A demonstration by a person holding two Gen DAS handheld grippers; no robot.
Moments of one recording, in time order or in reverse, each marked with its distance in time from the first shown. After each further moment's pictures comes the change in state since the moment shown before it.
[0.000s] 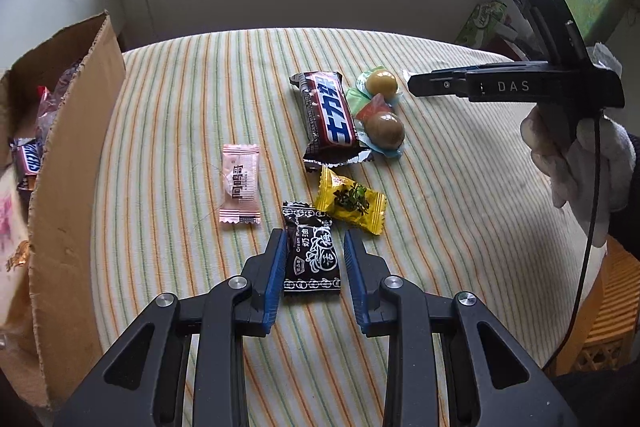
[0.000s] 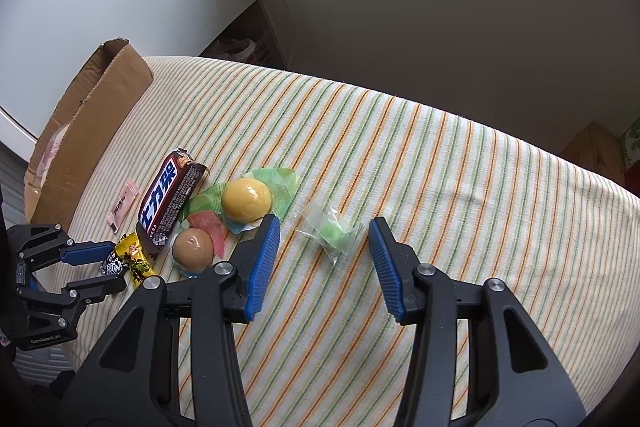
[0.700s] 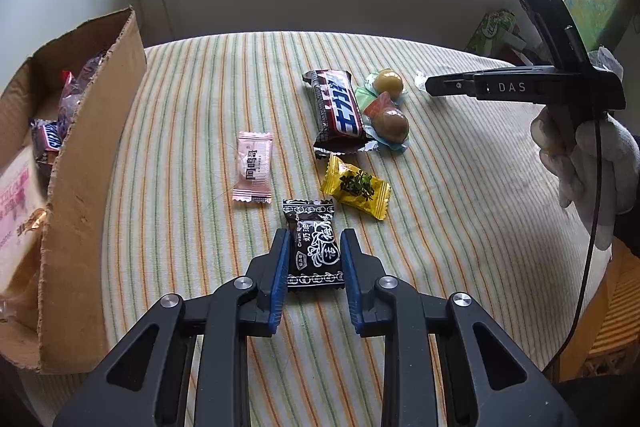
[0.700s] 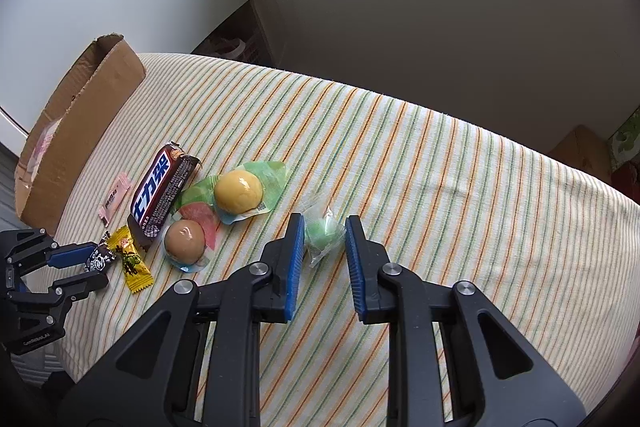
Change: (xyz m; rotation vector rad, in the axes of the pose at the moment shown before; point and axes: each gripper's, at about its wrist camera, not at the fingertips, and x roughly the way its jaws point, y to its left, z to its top) left arm -0.012 0.000 -0.020 -0.048 -0.037 0.015; right arm -0.008 0.002 -0.007 0.017 -0.019 -0.047
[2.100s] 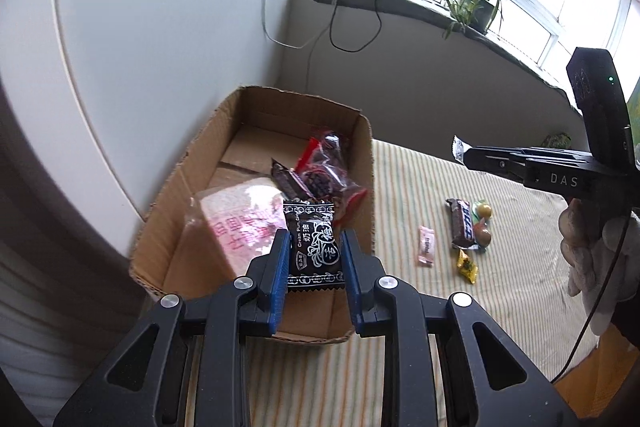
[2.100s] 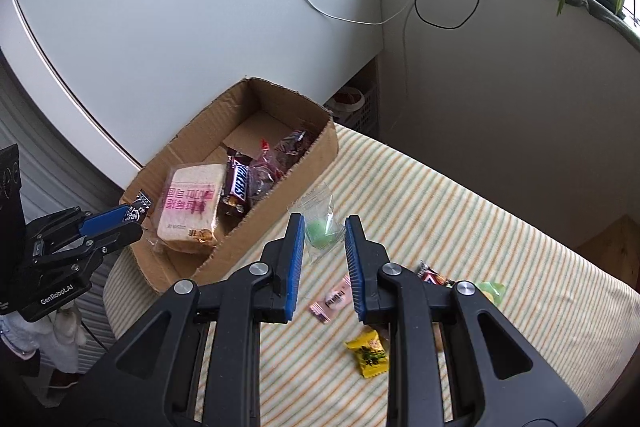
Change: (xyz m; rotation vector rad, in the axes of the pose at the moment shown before) left arm -0.130 0.133 -0.008 -0.290 -0.257 0.183; right arm -0.054 0.202 0.077 -0.207 -0.075 0.187
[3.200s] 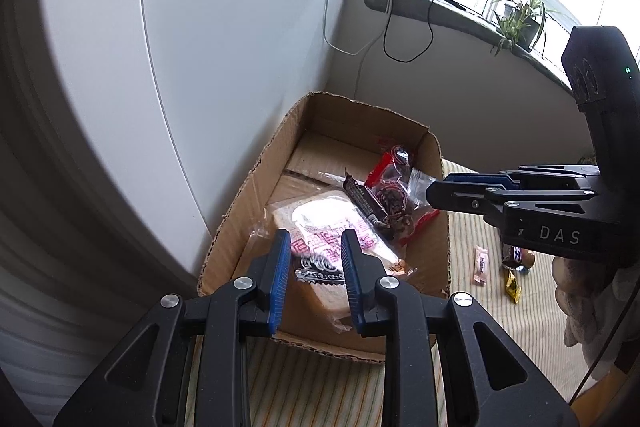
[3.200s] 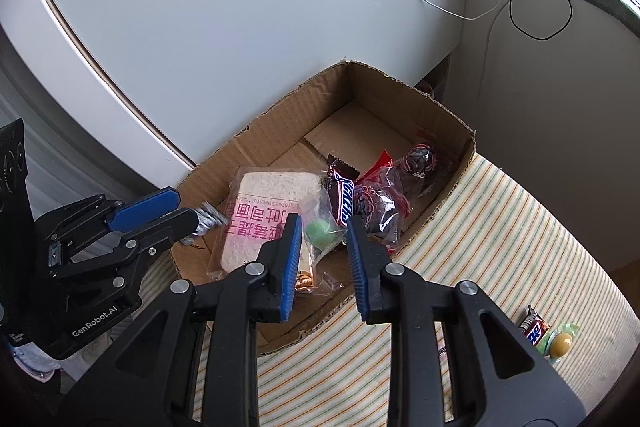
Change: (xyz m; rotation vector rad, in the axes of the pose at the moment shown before) left arm 0.003 0.040 0.008 -0.059 -0.012 0.104; right arm 0.059 0.086 0.021 -0.098 0.088 0.084
